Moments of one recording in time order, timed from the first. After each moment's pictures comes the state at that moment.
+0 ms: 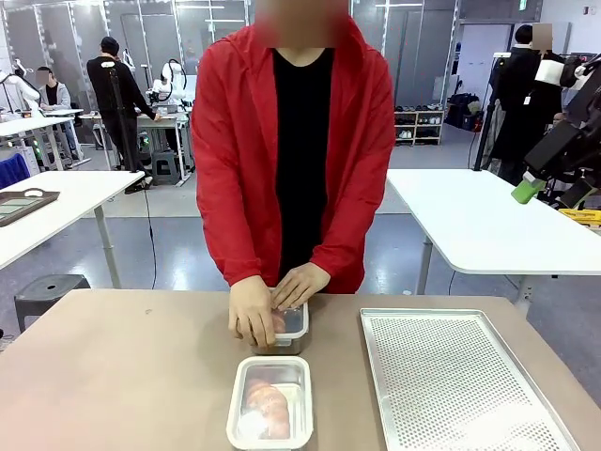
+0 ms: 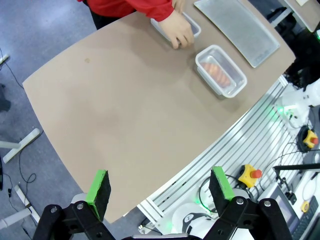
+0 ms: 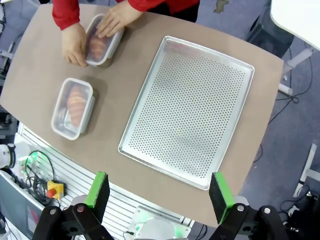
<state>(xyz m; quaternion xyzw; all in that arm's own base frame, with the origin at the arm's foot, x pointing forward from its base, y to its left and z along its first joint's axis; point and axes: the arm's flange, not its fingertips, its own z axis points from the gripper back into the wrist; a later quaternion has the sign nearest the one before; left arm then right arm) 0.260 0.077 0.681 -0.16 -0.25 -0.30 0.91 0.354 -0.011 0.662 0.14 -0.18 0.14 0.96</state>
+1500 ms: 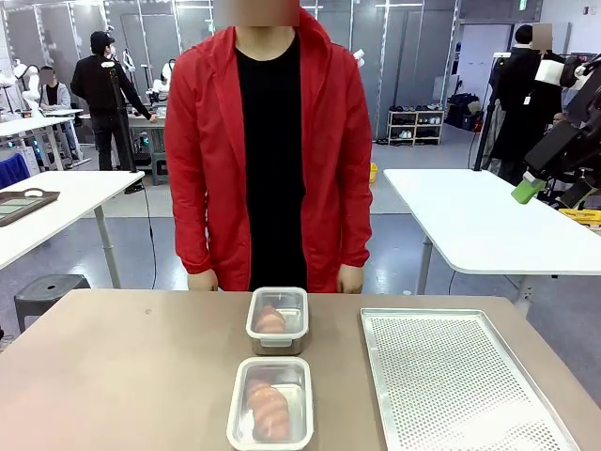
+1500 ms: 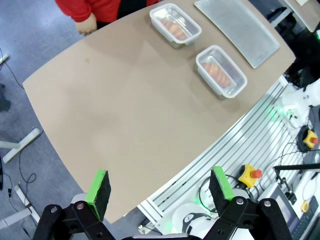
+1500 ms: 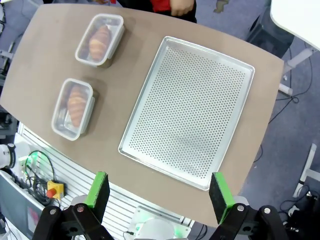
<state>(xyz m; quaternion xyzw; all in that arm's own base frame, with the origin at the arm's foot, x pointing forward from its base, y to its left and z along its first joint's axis) 0.260 0.077 0.681 -0.16 -0.25 -0.30 0.91 0.354 -0.011 0.662 0.14 -0.18 0.14 0.96</state>
